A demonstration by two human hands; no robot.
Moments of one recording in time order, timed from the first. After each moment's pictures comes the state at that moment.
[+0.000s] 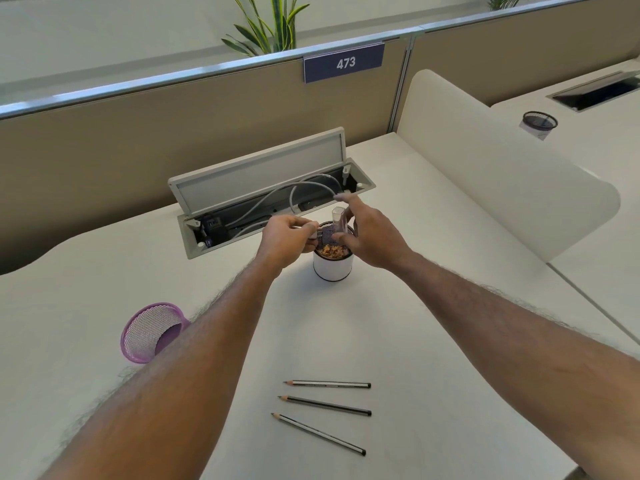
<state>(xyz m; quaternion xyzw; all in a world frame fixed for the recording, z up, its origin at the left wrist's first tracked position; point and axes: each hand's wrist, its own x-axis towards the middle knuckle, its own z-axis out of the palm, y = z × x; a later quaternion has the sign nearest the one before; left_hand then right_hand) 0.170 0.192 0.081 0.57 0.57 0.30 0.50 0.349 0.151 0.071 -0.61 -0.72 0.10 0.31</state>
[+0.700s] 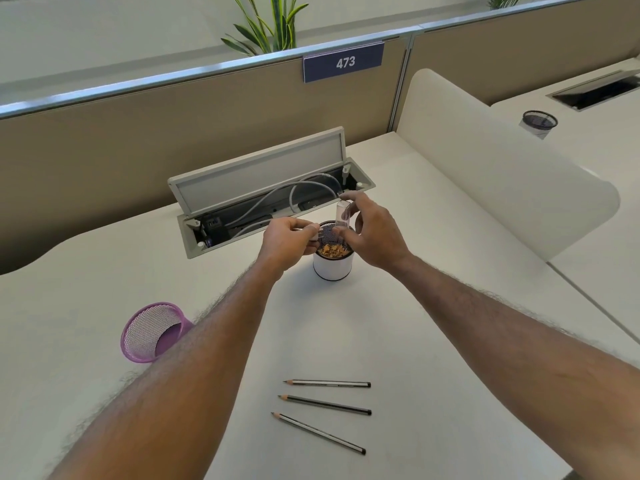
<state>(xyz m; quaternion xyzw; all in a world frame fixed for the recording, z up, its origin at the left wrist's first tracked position) 0.171 0.187 0.078 0.57 0.58 0.30 0.50 0.347 0.149 0.070 -0.62 -0.68 0.09 0.38</state>
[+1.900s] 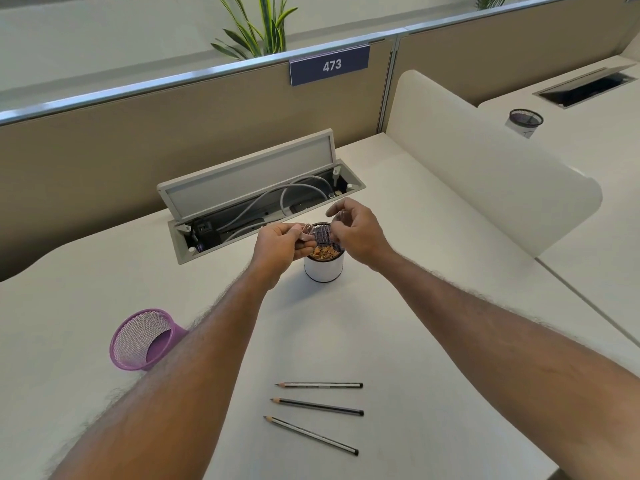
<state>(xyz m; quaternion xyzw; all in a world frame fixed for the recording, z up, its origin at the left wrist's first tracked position) 0.175 0.179 0.076 0.48 0.54 0.35 0.60 0.340 0.147 0.078 -0.64 -0.55 0.31 0.45</state>
